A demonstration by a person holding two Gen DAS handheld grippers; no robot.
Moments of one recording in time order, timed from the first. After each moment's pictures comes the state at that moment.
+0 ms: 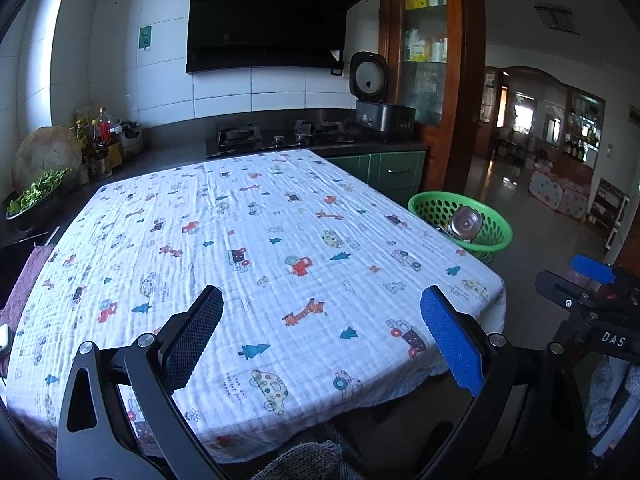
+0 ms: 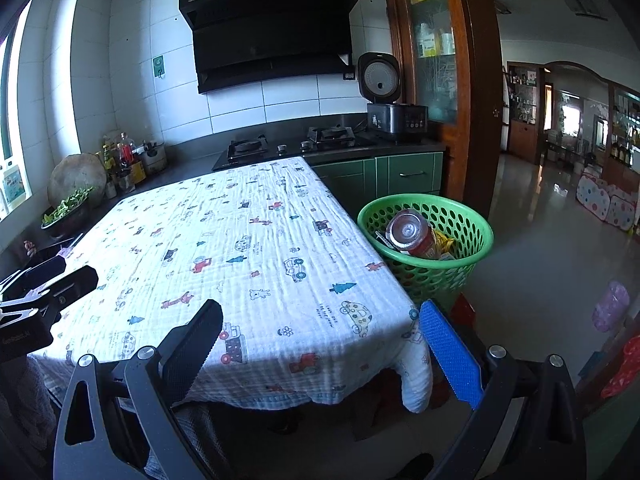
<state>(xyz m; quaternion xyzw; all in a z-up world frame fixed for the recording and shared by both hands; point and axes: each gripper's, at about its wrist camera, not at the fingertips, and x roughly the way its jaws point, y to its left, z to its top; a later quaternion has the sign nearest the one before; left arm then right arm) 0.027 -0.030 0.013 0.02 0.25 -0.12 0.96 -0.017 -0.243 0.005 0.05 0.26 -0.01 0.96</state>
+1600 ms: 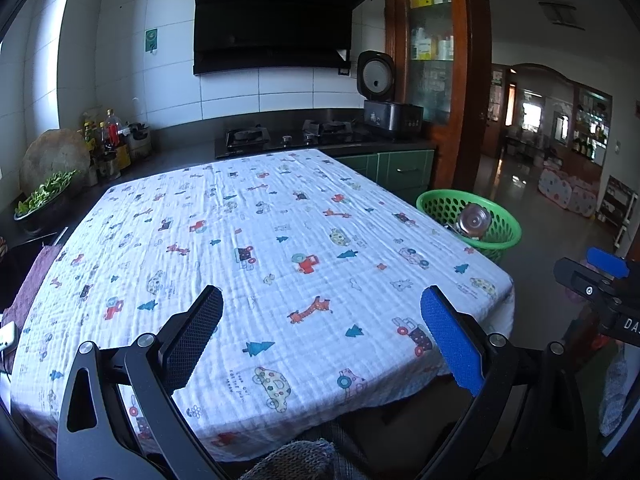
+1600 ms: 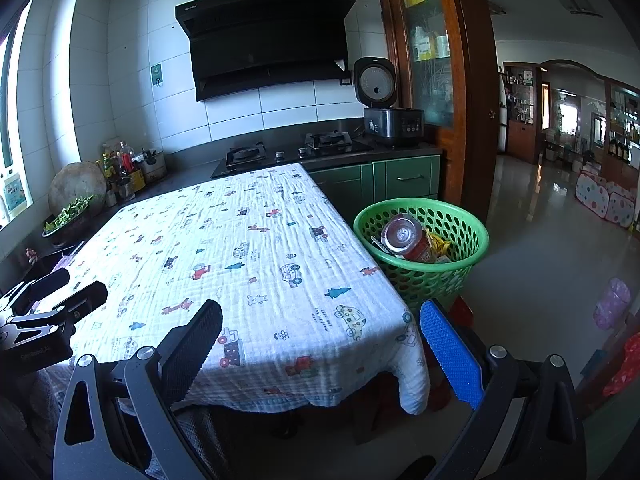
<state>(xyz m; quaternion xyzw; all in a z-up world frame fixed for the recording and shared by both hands) 0.023 -0.035 0.012 0.02 0.25 -0.11 0.96 -0.021 -0.250 0.008 0.06 0.25 -0.01 0.97</state>
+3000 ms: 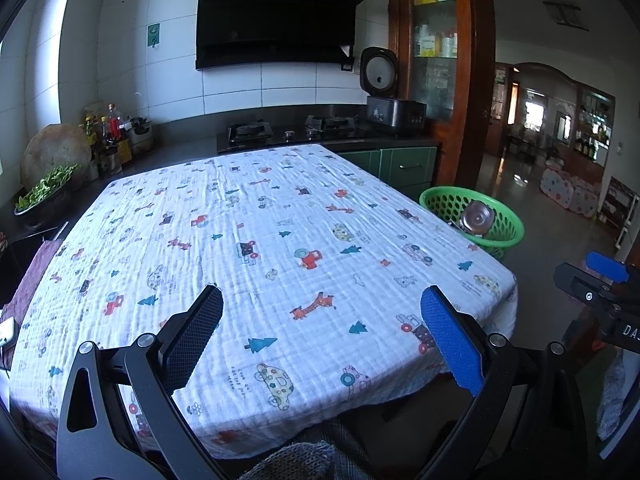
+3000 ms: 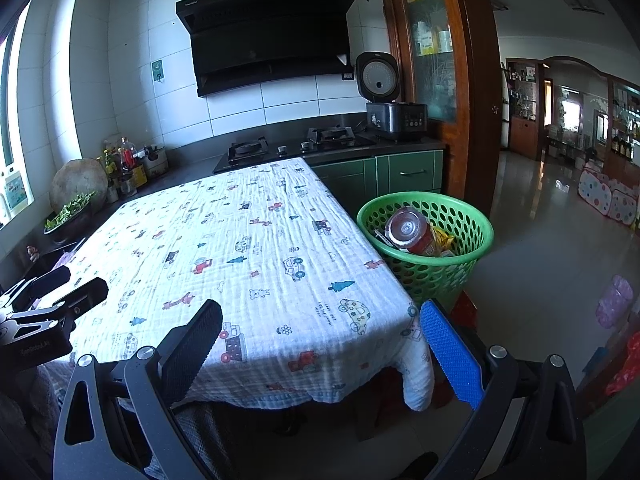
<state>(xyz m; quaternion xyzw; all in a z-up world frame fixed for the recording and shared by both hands) 0.025 -0.034 0.010 0.02 0.26 -0.10 0.96 -0.017 -0.247 0.002 0.06 0.26 -0.01 0.96</state>
